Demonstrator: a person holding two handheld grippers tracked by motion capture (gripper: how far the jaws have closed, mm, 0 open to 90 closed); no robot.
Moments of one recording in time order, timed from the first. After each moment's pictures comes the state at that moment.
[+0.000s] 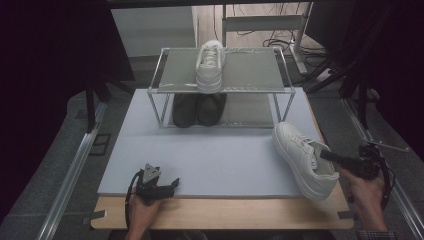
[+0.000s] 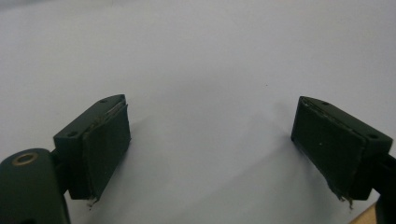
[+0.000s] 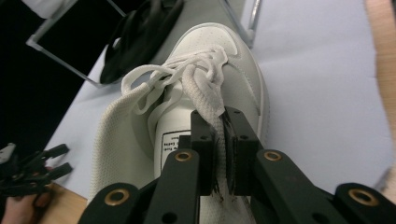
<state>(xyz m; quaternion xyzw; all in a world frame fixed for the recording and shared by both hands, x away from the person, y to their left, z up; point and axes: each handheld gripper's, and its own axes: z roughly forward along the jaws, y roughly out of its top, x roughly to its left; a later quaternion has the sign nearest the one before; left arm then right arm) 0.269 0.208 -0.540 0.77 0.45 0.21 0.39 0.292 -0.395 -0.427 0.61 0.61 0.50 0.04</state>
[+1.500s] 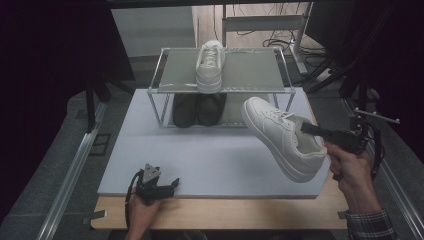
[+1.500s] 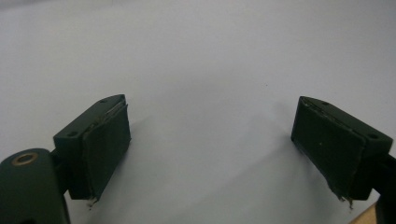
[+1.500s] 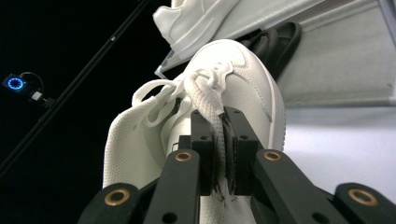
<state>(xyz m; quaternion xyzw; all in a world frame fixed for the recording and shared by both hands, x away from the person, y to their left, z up) 0.270 0.208 -0.540 0.77 0.45 0.21 0.39 0.313 -0.334 -0.344 0.52 0.59 0.61 -0.06</state>
